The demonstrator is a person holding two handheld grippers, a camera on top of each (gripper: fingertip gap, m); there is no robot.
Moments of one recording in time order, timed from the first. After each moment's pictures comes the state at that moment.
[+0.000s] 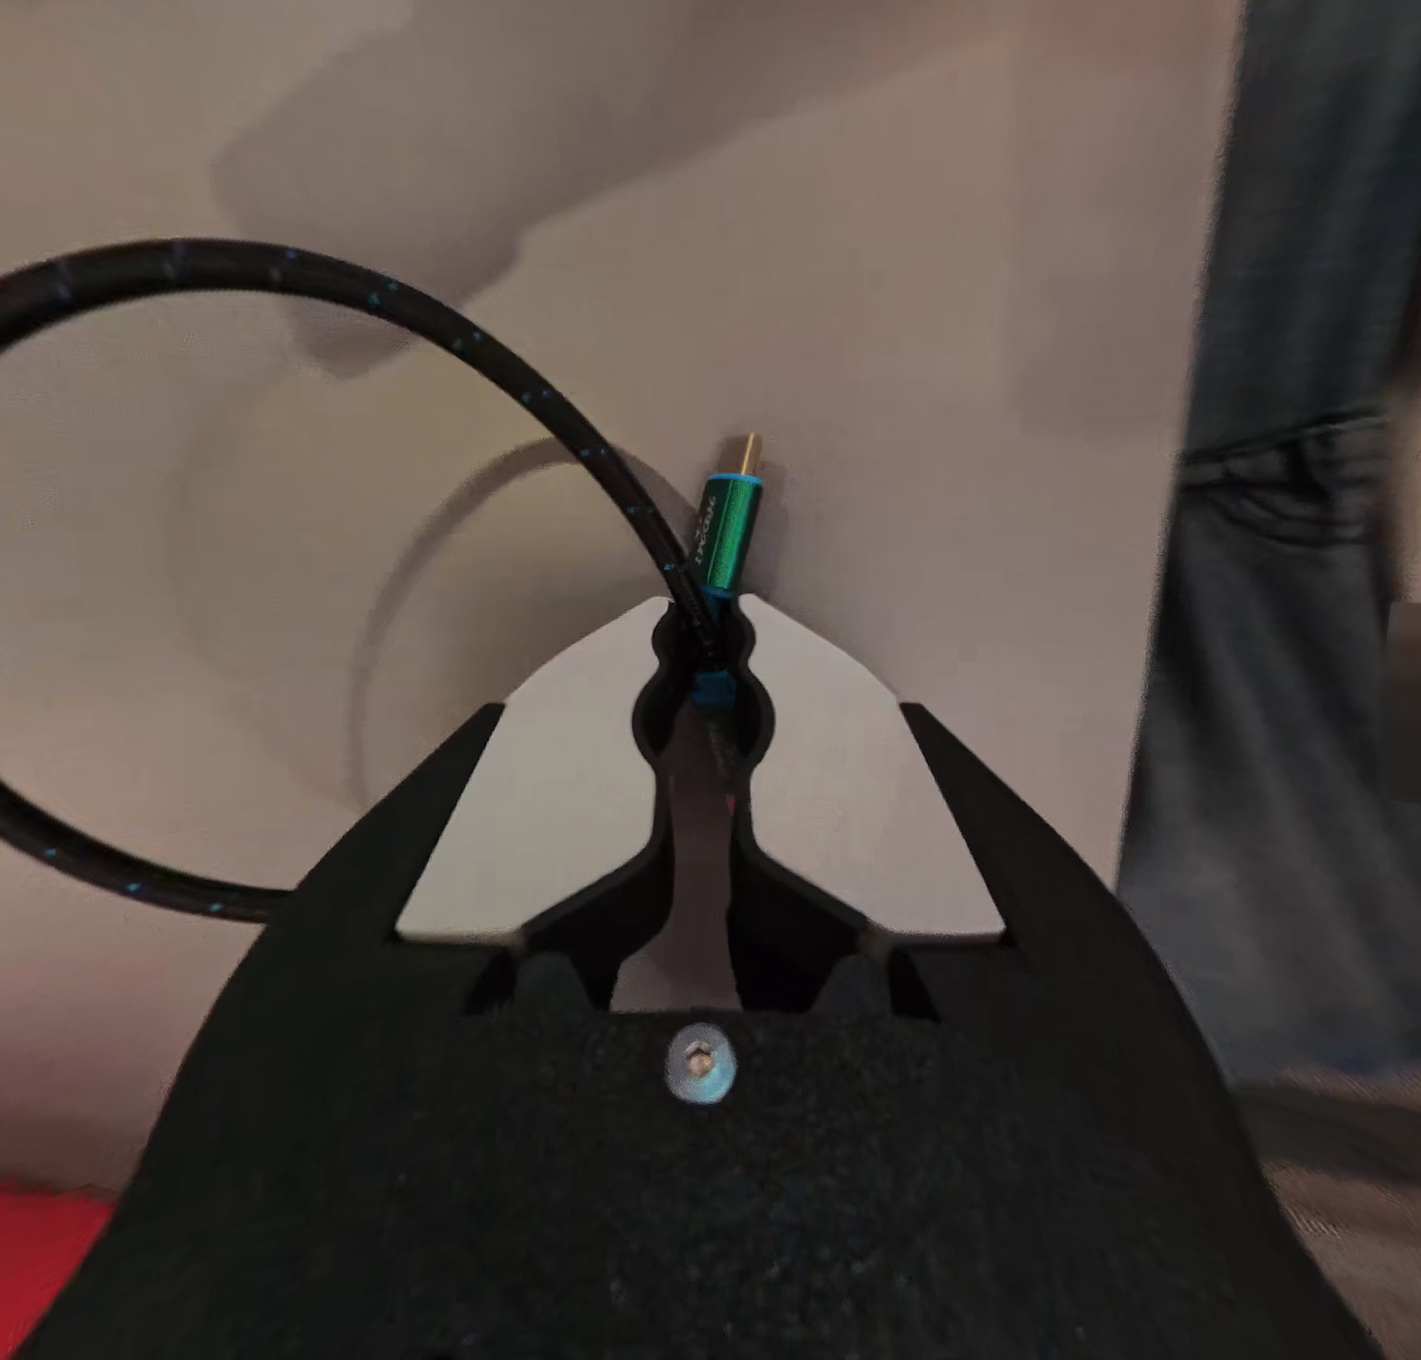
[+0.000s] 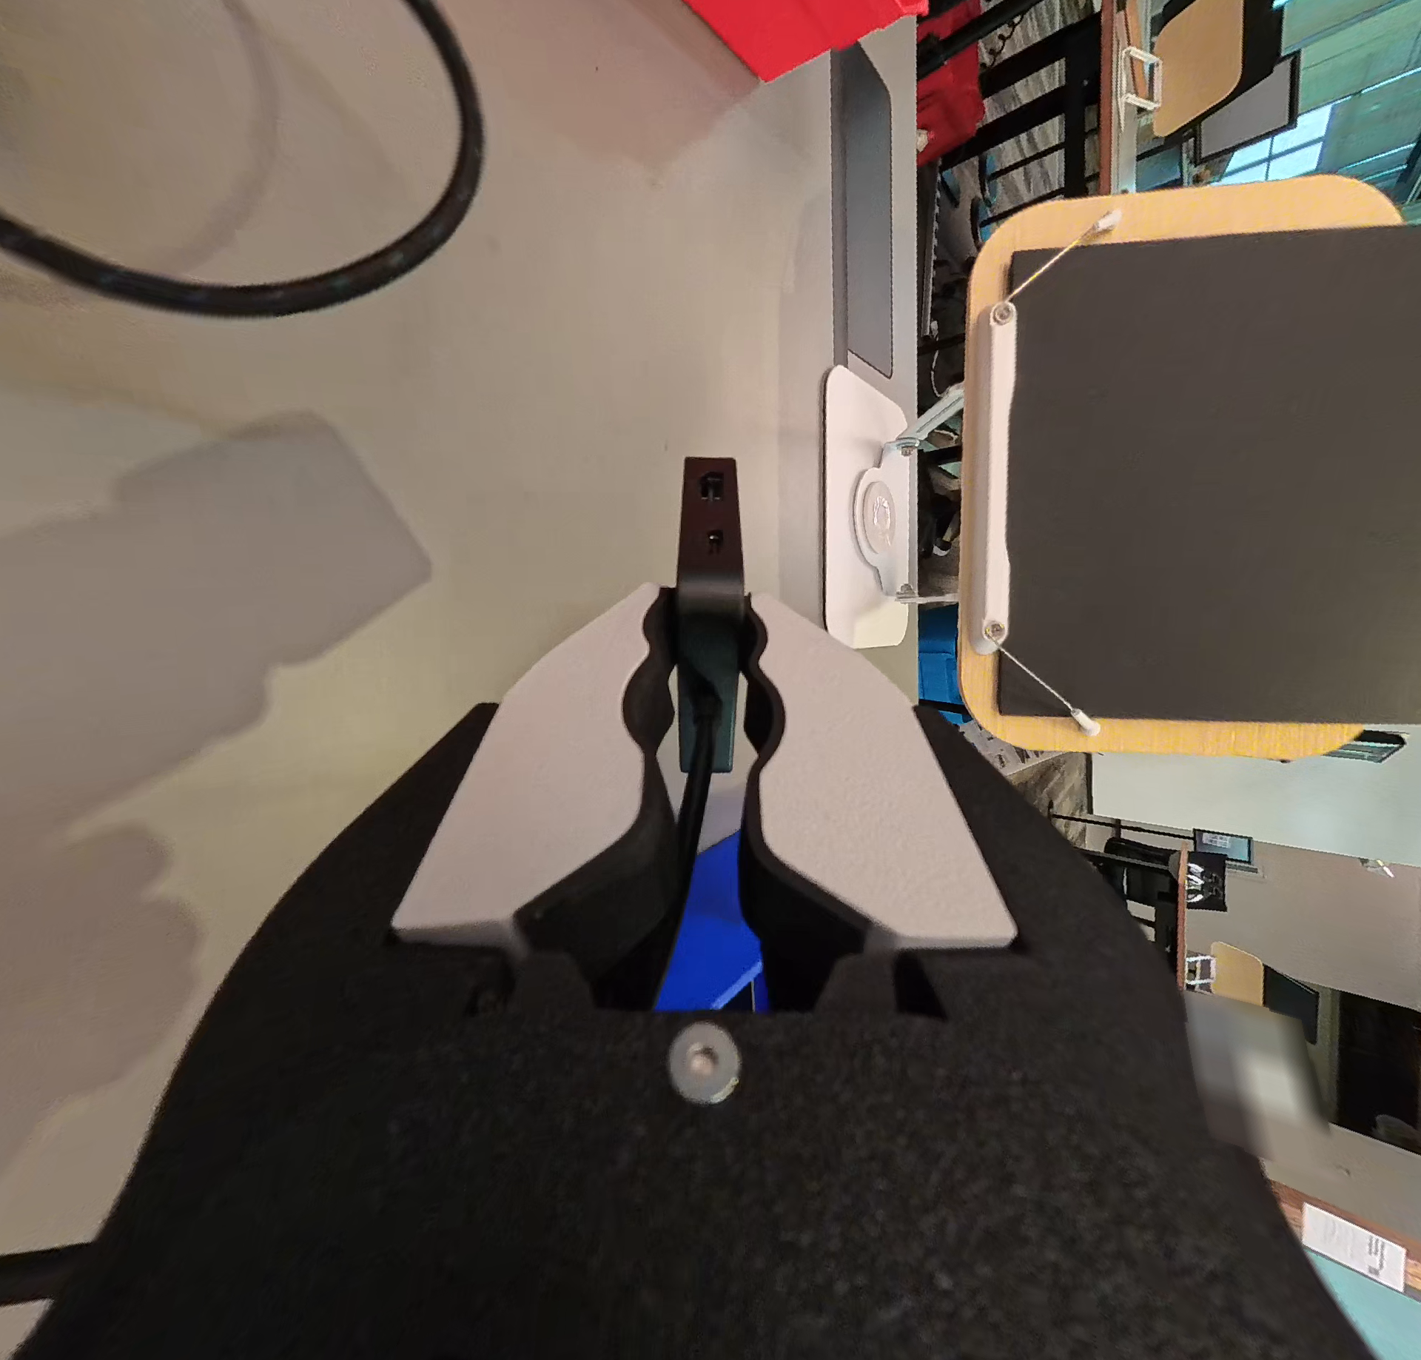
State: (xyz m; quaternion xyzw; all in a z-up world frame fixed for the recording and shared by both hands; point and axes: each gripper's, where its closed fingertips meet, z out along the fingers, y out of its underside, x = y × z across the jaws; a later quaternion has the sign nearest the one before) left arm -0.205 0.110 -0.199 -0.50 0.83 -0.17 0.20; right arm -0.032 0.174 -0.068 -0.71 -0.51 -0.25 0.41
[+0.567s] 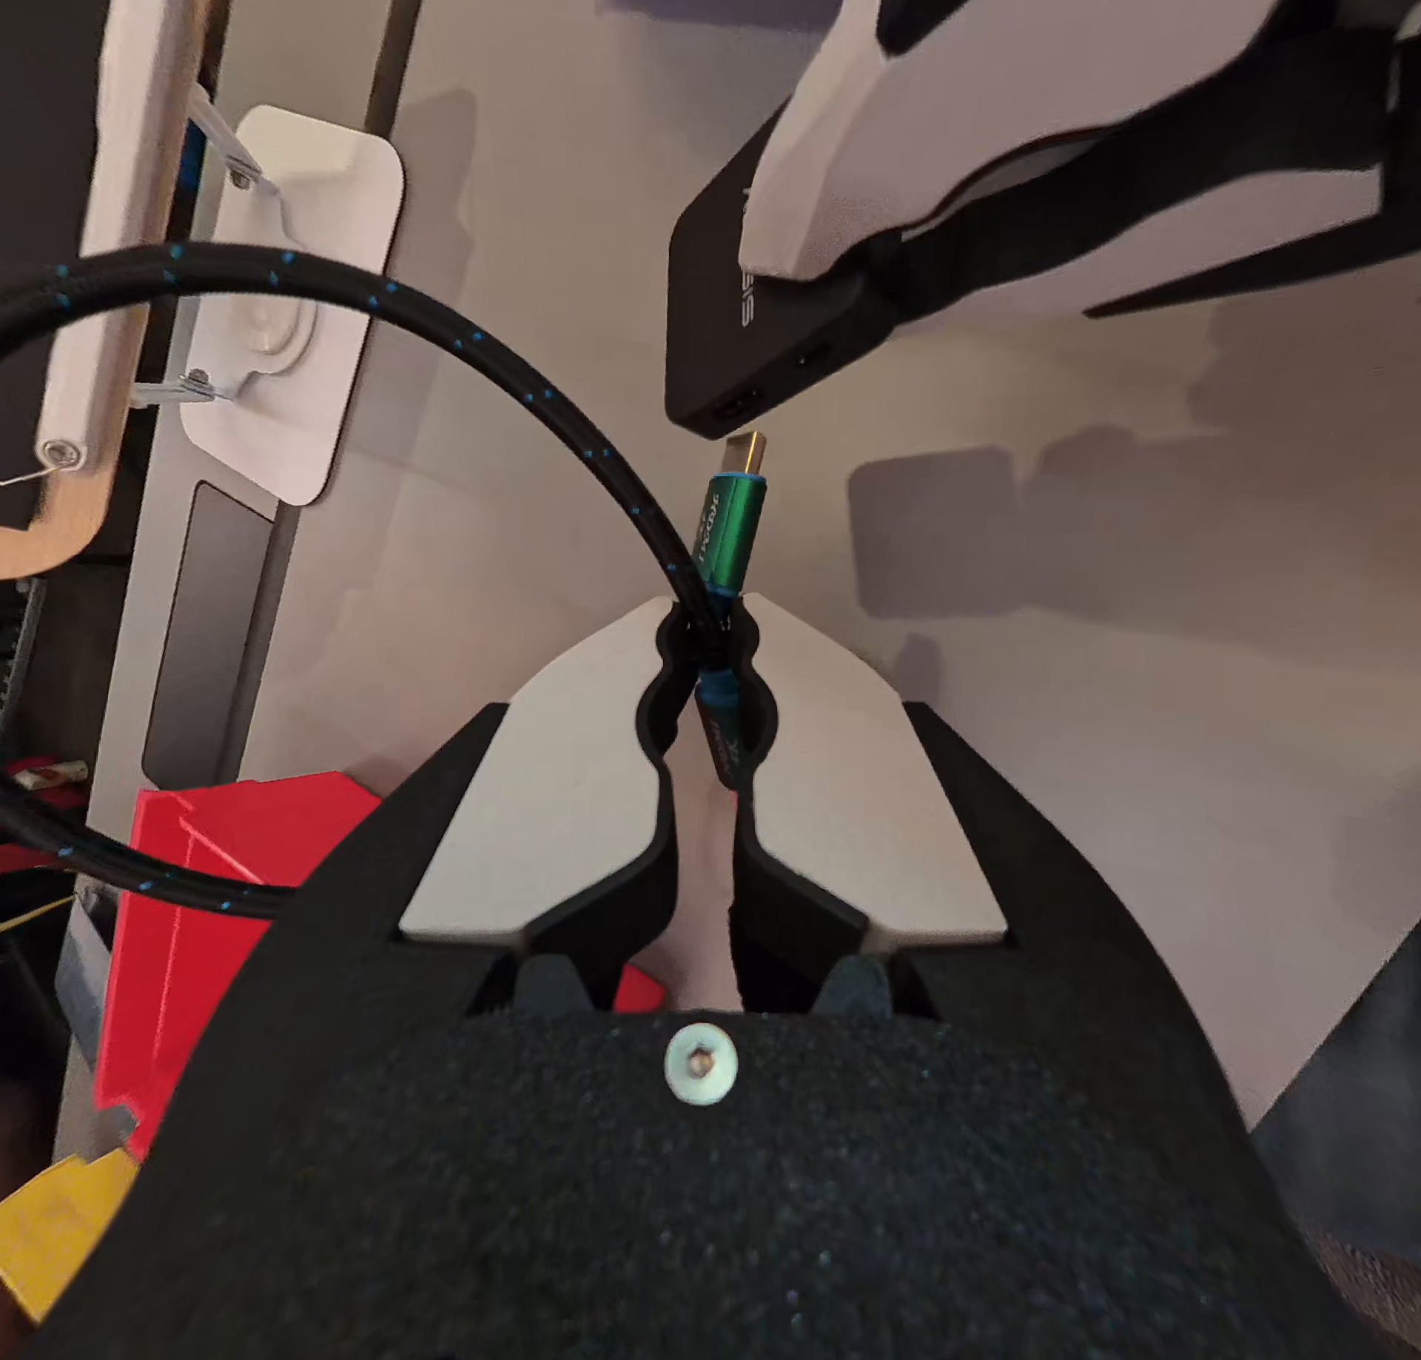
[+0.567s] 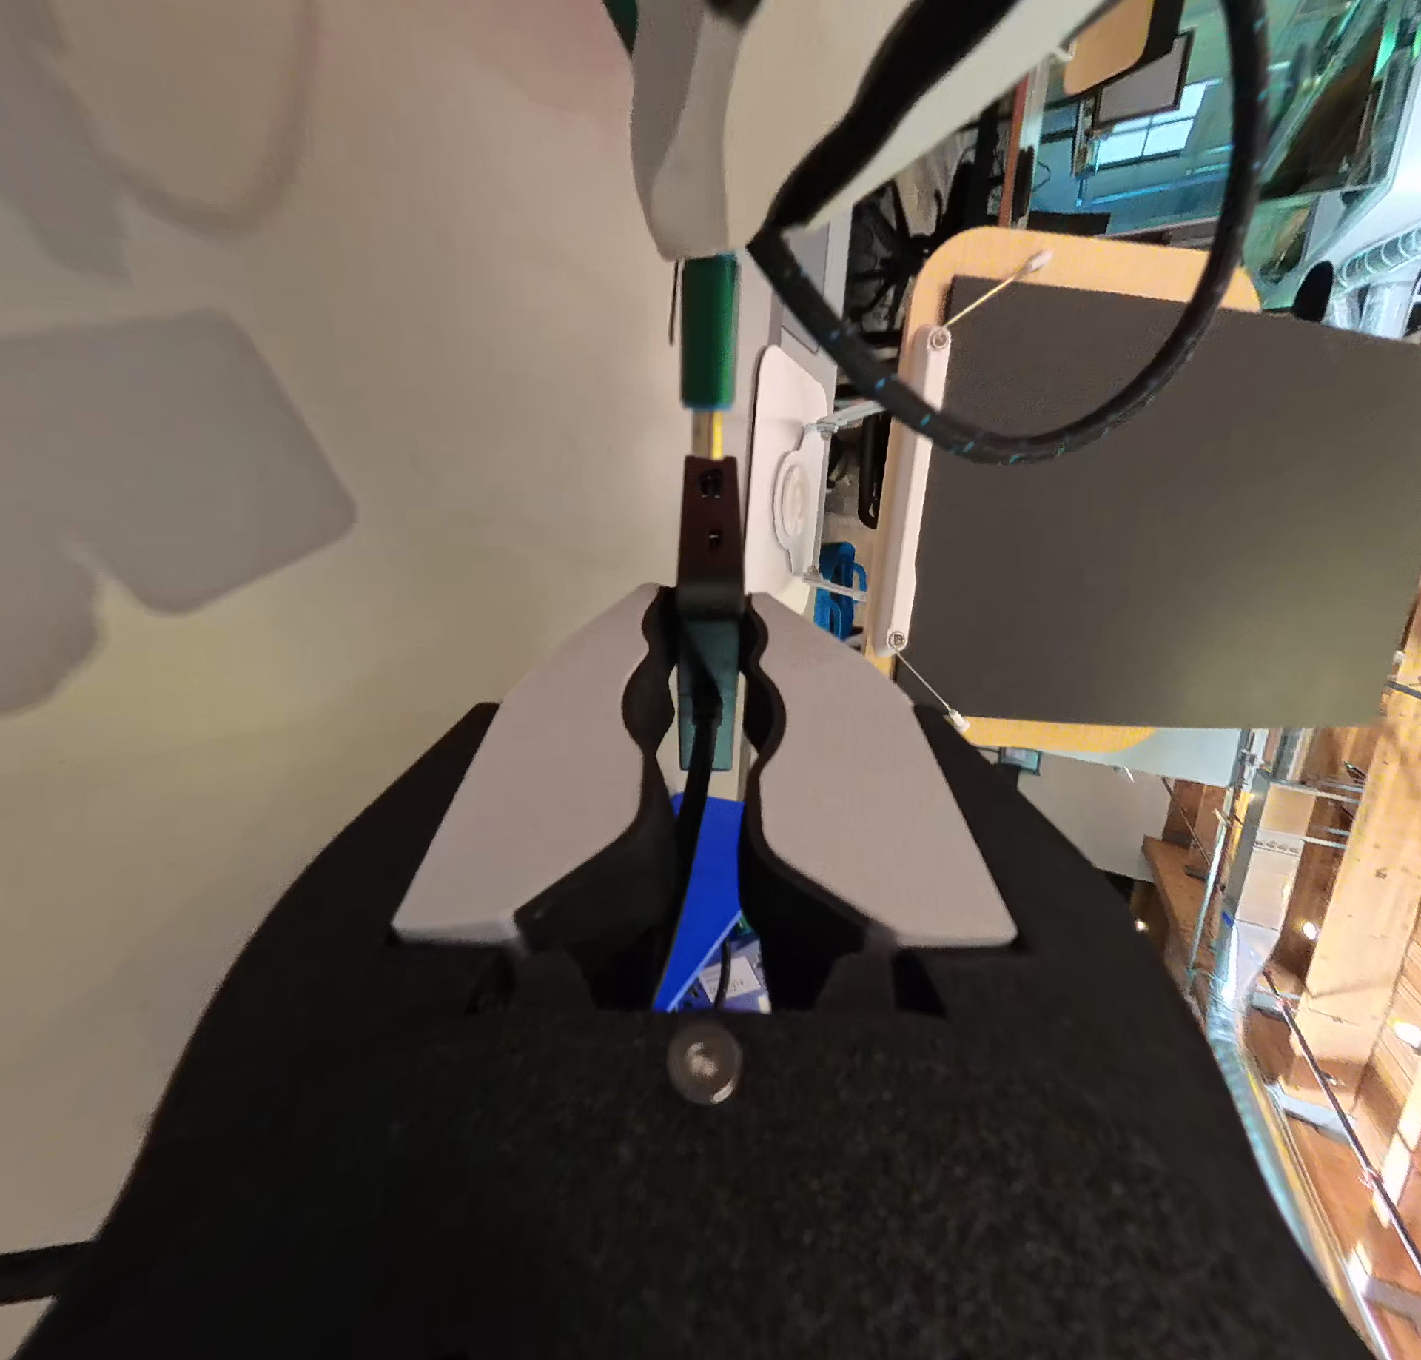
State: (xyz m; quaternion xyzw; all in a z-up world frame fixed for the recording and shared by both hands) left arm -0.128 0.206 -0.071 -0.59 0.75 -0.06 0.31; right arm -0.060 0.189 -0.068 -0.68 -0.52 -0.37 0.37
